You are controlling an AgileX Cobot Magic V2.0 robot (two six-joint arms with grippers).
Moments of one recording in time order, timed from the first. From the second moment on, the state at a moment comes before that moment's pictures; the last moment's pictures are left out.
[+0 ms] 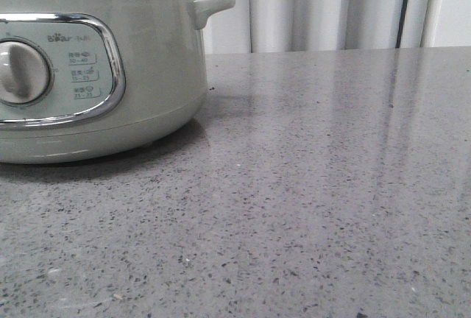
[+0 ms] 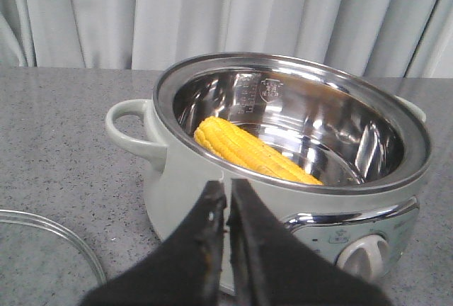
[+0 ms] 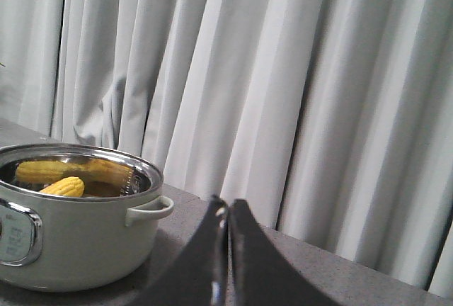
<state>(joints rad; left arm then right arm) -0.06 0.29 -0.50 -0.51 0.49 0.32 0.57 0.04 -0.49 -0.33 0.28 0.03</state>
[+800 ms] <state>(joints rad) -0.06 0.02 -0.01 -0.26 0.17 0.16 0.57 0.04 -0.49 -0.33 0.28 0.03</state>
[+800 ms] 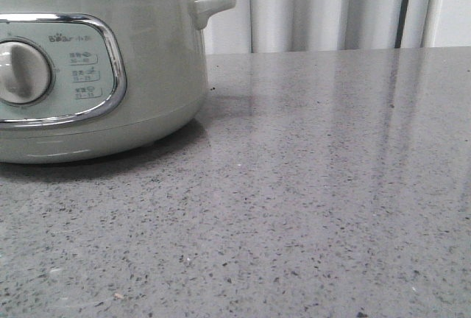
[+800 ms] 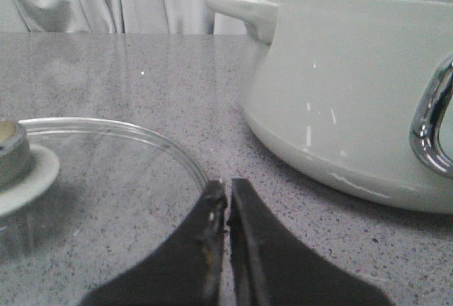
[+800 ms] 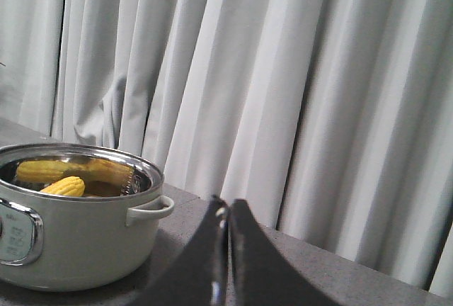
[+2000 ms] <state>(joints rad) -0.06 0.00 -0.01 -0.08 0.32 0.00 0.57 0.04 -0.48 -0.33 0.28 0.03</state>
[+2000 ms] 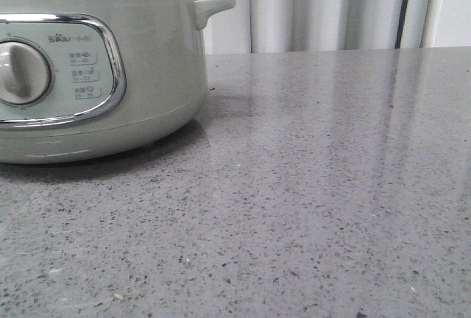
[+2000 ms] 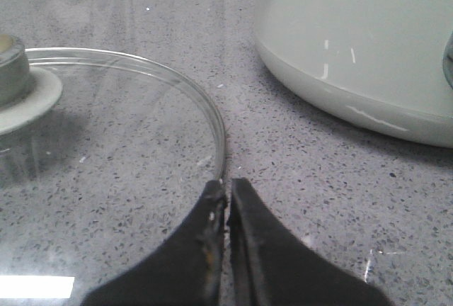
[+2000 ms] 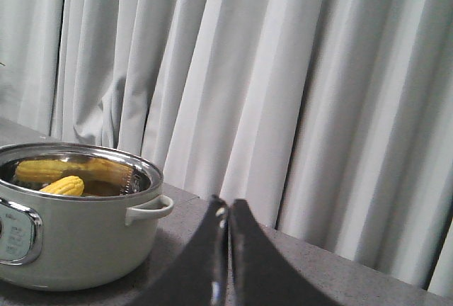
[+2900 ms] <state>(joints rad) -0.06 0.00 -0.01 -0.09 0.32 0.00 0.07 0.00 0.01 -0.11 0.28 0.03</state>
